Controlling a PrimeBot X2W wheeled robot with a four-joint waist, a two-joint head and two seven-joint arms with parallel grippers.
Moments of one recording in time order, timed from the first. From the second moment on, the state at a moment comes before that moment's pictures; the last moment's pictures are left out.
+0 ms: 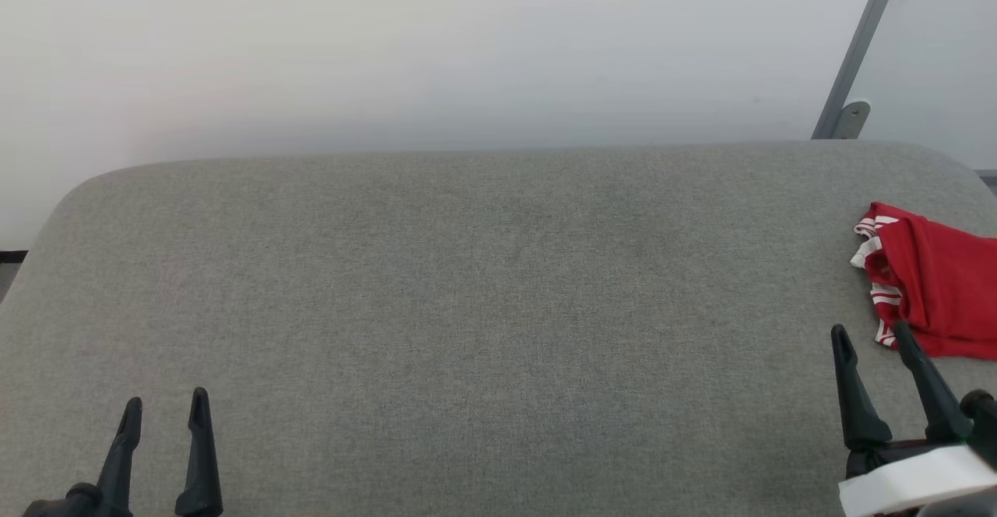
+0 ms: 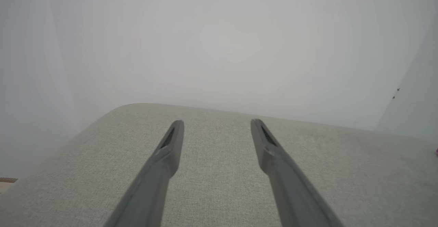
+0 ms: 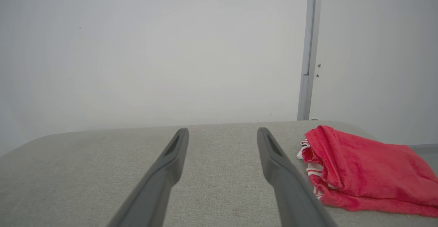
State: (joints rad) left arm 0.19 0.15 0.13 0.01 -0.30 -0.13 -0.26; right arm 0.03 -0.25 -0.01 0.15 0.39 0.13 -0.26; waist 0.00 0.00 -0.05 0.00
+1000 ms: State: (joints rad) left arm 0.18 0.10 0.10 0.09 -0.49 -0.13 -0.21; right arm 0.09 -0.16 -0.04 0.18 0.53 0.13 -0.21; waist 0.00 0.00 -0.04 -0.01
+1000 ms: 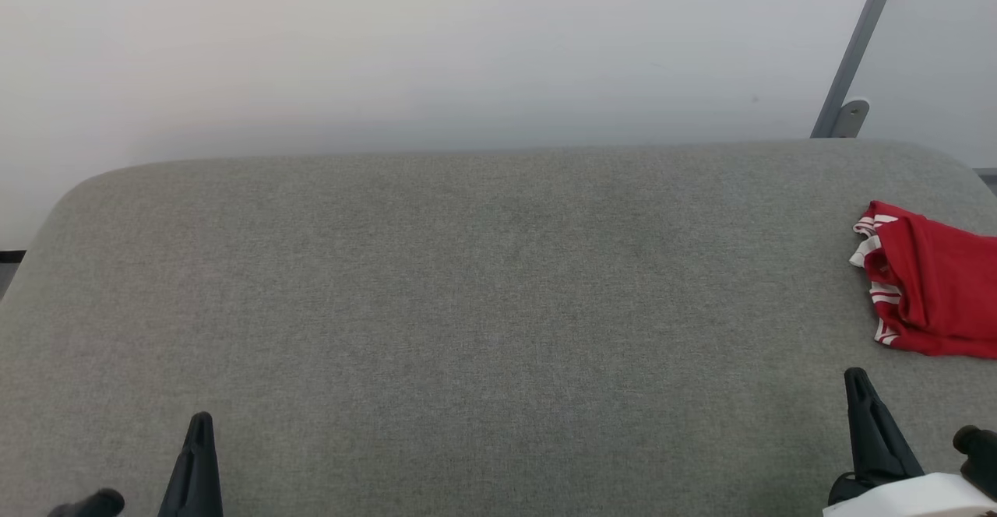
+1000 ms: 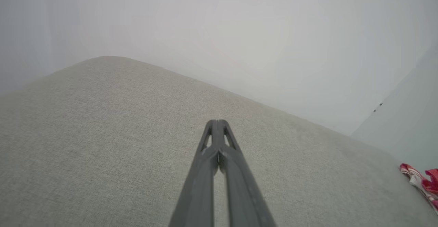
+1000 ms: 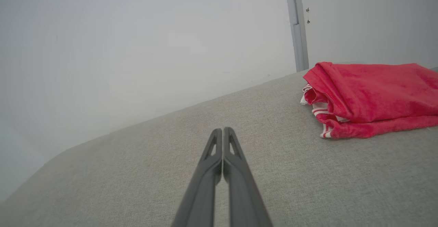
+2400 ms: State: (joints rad) left arm 0.04 0.08 0.10 0.17 -1.03 -0.13 -0.05; right arm 0.00 -0.11 -0.08 0.21 1.05 0.13 -0.05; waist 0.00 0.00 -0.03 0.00
